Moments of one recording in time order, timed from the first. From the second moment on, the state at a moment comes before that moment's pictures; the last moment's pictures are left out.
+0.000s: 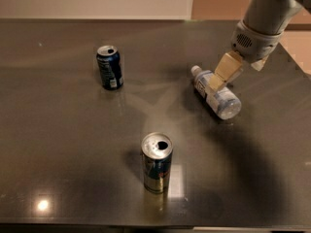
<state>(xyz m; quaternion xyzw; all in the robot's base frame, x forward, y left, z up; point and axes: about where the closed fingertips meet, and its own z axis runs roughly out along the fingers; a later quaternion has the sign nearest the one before) 0.556 -0.205 0.897 -0.30 0.95 0.03 0.06</state>
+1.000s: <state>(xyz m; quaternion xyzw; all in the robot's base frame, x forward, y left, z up) 0.564 -0.189 0.847 -0.27 0.96 0.02 -0.01</state>
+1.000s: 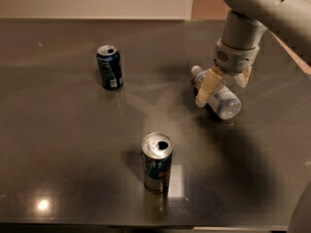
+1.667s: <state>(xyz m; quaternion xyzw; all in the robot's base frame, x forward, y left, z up) 0.561 -0.185 0.844 -0.27 0.96 0.01 -0.01</state>
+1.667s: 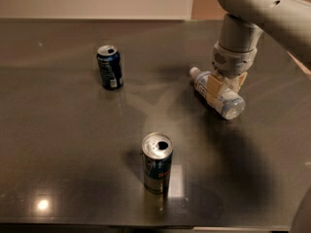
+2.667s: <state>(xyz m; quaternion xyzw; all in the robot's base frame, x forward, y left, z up) 0.493 -0.157 0.867 -0.35 0.94 0.00 0.01</state>
